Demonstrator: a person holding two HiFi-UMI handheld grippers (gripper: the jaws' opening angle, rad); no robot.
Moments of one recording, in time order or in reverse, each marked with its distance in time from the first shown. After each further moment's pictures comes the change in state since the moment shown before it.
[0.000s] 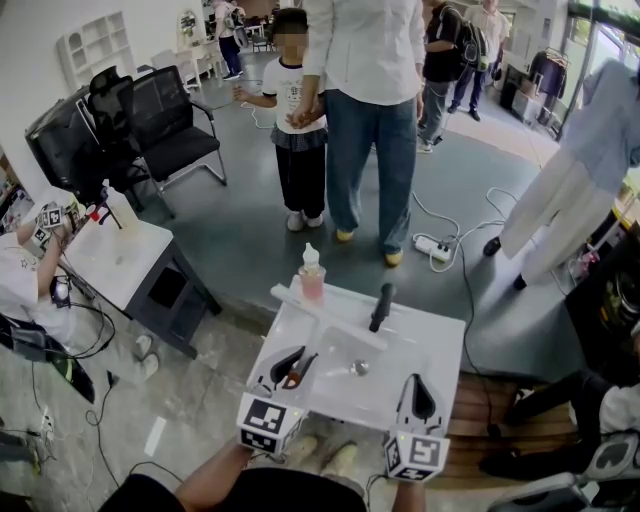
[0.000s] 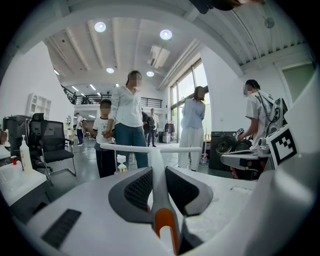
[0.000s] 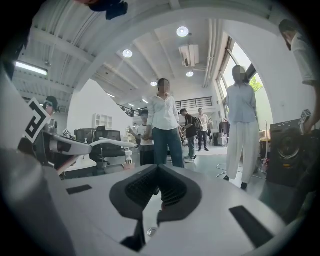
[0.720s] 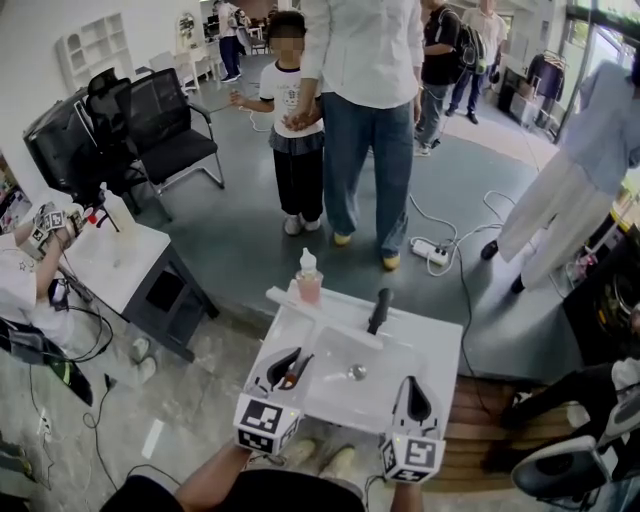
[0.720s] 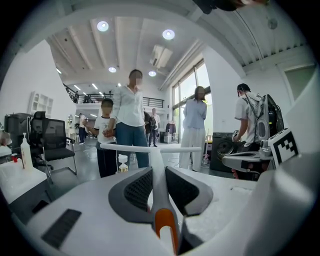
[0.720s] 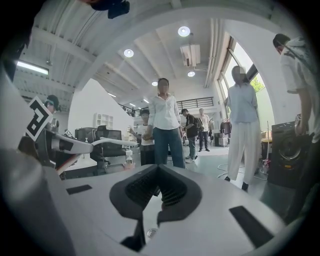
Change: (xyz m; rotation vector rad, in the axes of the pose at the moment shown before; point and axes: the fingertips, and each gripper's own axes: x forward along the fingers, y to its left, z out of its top) left arm 0.005 0.007 0.000 -0.018 0.001 0.008; right arm 0.006 0.002 -0.003 -0.007 0.003 0.006
